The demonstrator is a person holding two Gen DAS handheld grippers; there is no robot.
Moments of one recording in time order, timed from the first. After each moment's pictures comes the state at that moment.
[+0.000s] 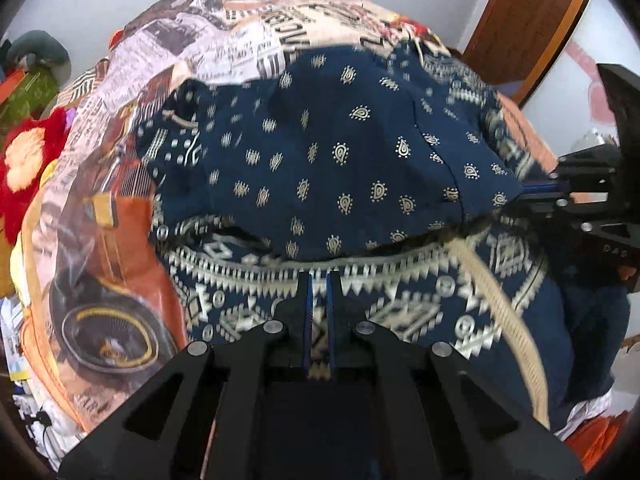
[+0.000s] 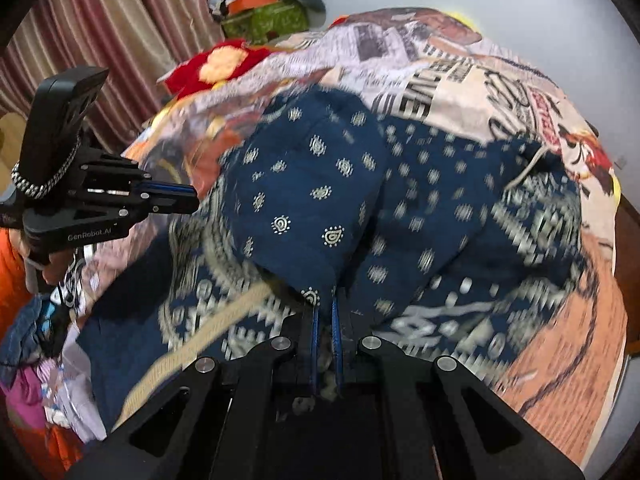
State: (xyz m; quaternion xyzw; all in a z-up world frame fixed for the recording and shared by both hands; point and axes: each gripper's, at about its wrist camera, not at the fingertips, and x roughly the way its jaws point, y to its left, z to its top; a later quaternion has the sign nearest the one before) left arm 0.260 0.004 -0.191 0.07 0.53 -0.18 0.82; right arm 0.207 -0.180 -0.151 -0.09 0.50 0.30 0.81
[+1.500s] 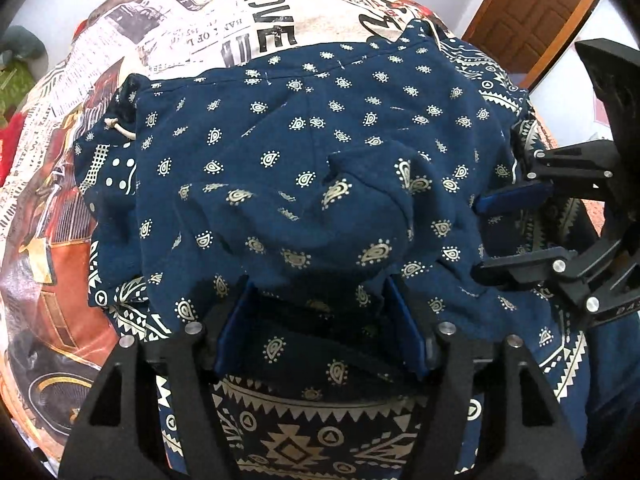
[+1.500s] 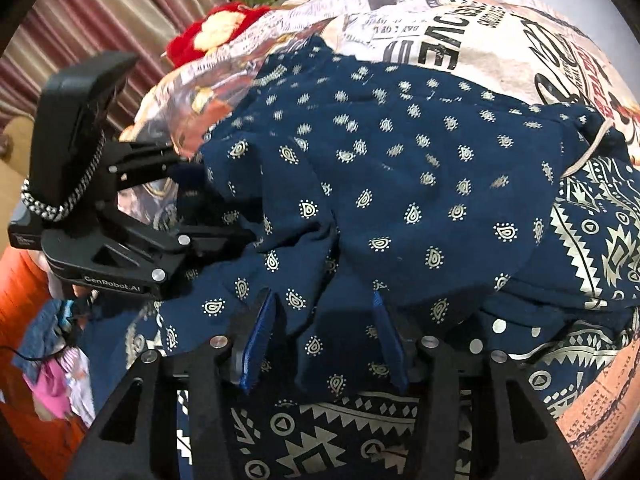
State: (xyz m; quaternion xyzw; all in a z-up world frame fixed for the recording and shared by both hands) left arm 0.331 -0.031 -0.238 0.06 0.56 -0.20 0.80; right arm 0.284 -0.170 -0.194 -0.08 0.57 0.33 0.75
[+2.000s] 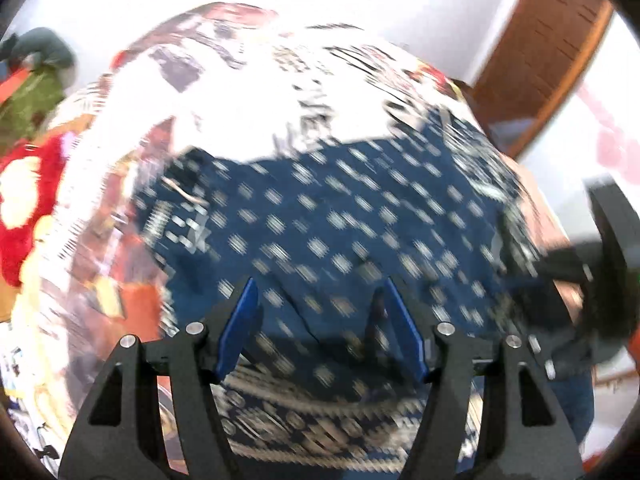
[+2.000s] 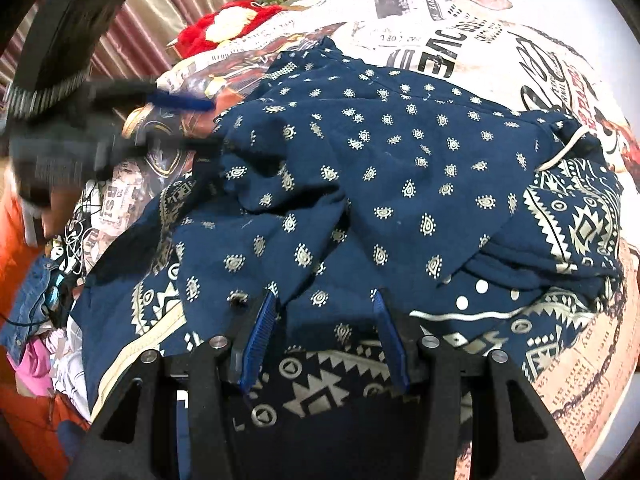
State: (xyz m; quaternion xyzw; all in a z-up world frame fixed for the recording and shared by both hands) left arm 0.359 0.003 -0.160 0.02 0.51 -0.16 0.85; right arm 0.255 -0.181 -0.178 -0.11 0.56 0.33 0.76
